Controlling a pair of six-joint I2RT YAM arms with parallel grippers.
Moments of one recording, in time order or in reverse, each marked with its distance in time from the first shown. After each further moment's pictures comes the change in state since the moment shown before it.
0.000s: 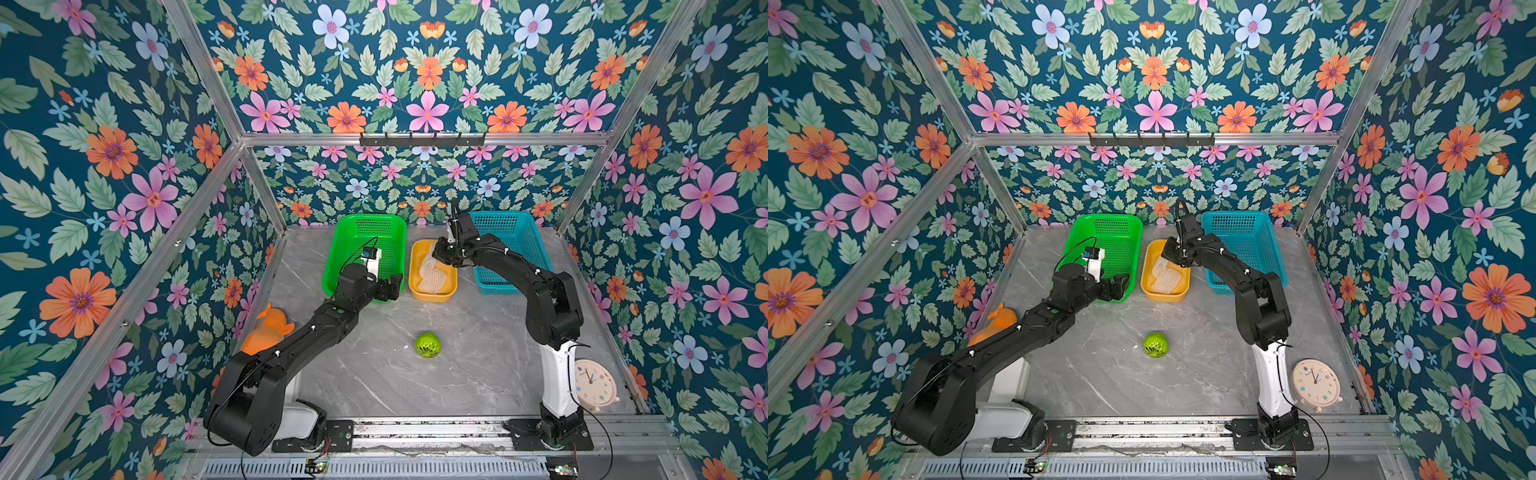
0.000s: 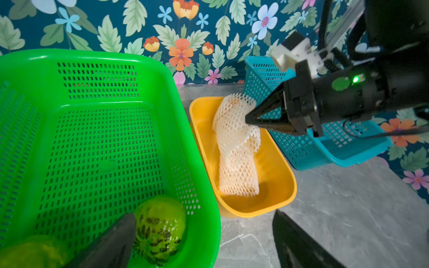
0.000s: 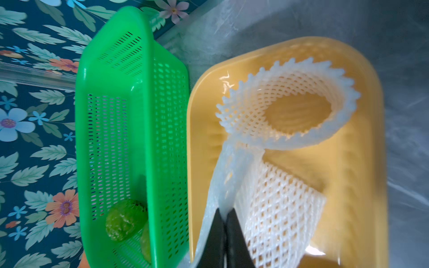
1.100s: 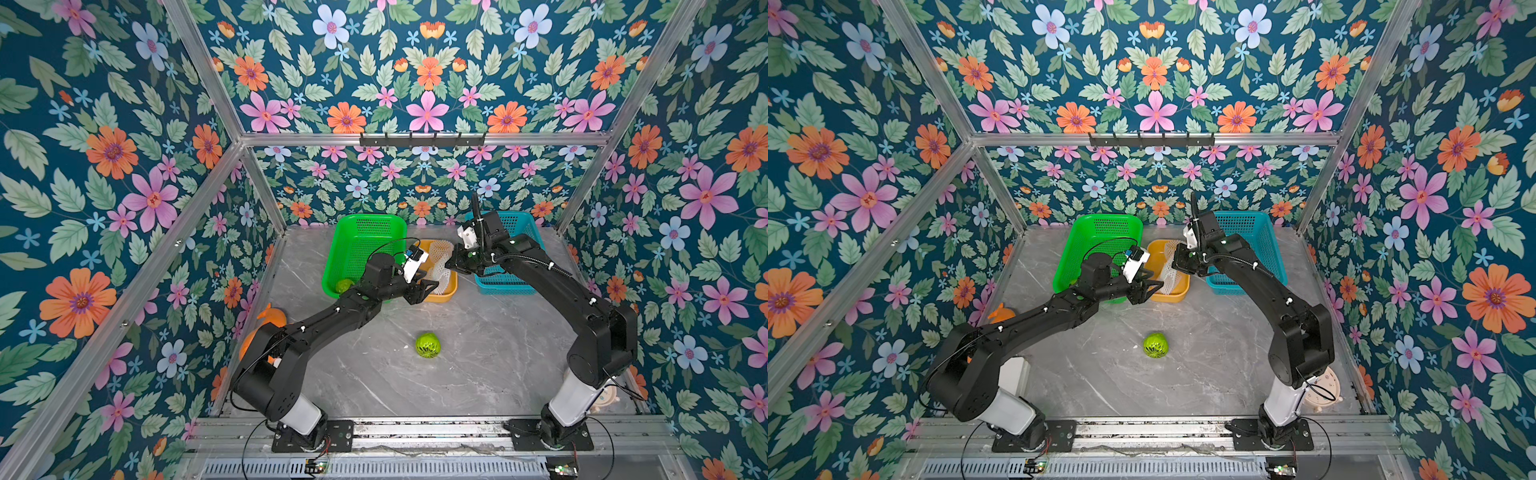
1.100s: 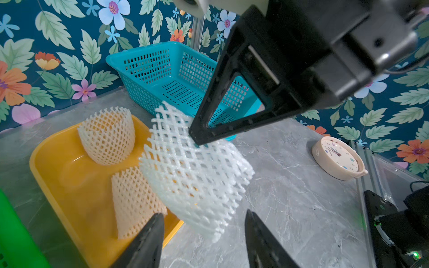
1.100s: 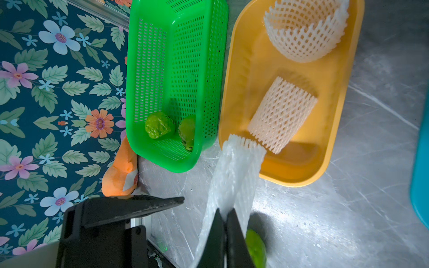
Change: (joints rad) left arm -0.144 0.205 0.216 0.008 0.375 0.162; right arm 0.002 -0.367 -0.201 -0.225 -0.151 -0.146
